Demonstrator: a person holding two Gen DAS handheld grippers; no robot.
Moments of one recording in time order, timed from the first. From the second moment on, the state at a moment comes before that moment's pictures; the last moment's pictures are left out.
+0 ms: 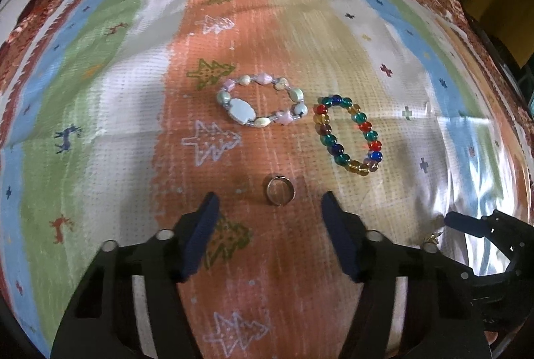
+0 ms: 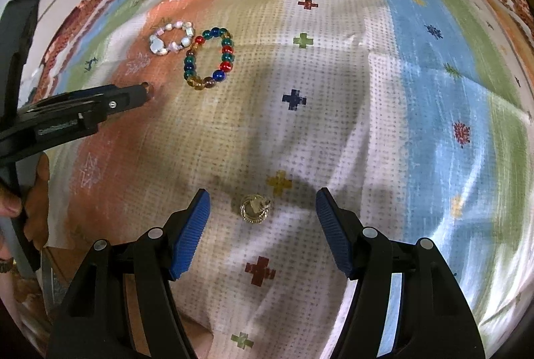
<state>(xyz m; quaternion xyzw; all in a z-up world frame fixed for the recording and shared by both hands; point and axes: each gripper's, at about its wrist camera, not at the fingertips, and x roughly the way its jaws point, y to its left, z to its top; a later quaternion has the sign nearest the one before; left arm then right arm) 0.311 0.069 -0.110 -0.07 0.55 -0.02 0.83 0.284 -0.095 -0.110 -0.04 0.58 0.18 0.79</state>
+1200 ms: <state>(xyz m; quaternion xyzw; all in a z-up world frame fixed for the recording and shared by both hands) 0.289 0.067 -0.090 -0.04 0.53 -0.01 0.84 0.258 -0.093 -0.085 -0.05 0.55 0.20 0.81</state>
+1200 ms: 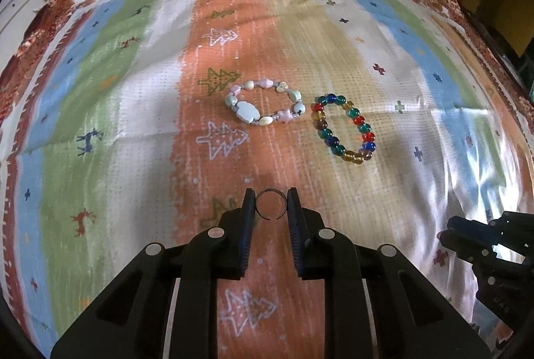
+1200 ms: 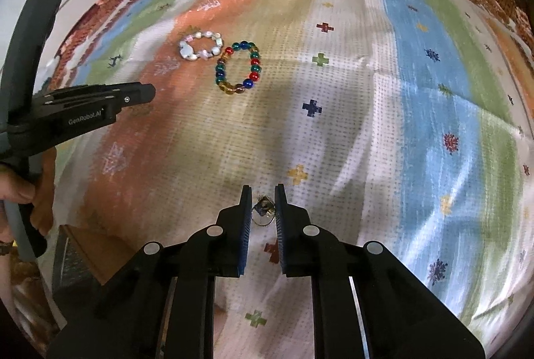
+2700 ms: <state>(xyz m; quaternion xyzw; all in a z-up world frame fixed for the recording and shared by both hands) 0.154 0.039 0.000 -0.06 0.43 -0.07 0.90 0.156 -0.093 -0.004 -0.02 0.41 0.28 0.87</state>
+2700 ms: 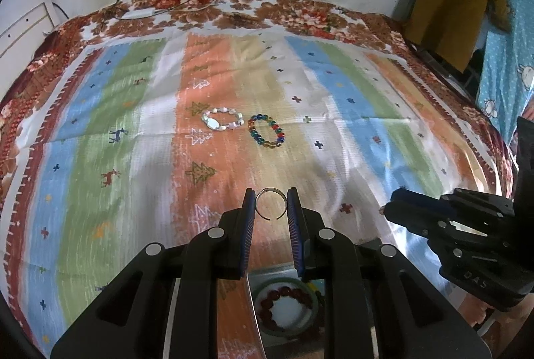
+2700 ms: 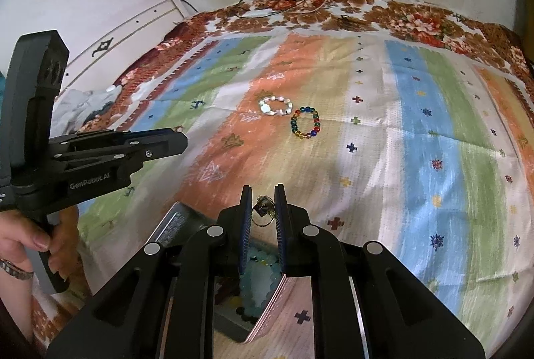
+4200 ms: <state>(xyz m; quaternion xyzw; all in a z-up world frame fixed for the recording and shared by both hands) 0.140 0.058 -0.014 -0.09 0.45 -0.03 0.89 0.143 -0.093 -0.011 -0.02 0.43 0.27 0.86</state>
